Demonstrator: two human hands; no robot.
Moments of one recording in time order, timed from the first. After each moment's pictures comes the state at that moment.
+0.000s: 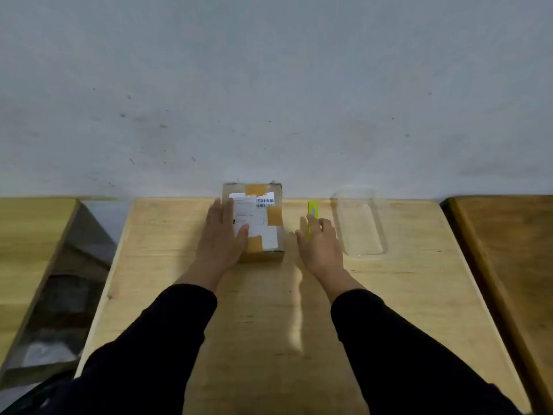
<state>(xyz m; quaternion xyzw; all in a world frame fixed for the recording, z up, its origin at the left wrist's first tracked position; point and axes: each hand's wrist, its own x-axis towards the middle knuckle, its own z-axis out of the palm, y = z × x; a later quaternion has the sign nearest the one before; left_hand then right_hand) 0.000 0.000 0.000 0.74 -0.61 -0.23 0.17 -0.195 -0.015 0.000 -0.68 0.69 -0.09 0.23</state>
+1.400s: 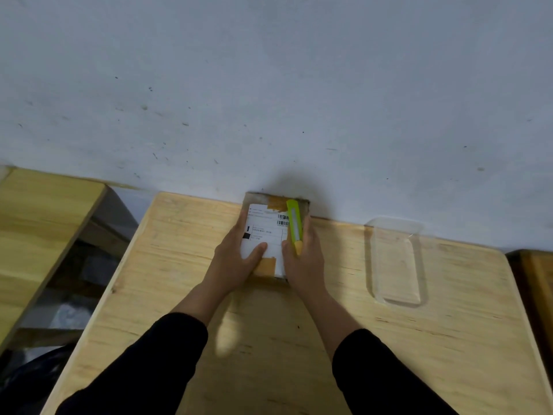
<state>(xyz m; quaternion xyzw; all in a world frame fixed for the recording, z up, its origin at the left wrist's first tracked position) -0.003 -0.004 -0.034 0.73 -0.54 -0.27 0.31 -0.145 -0.041 -0.024 -0.63 0.60 -0.27 0.41</state>
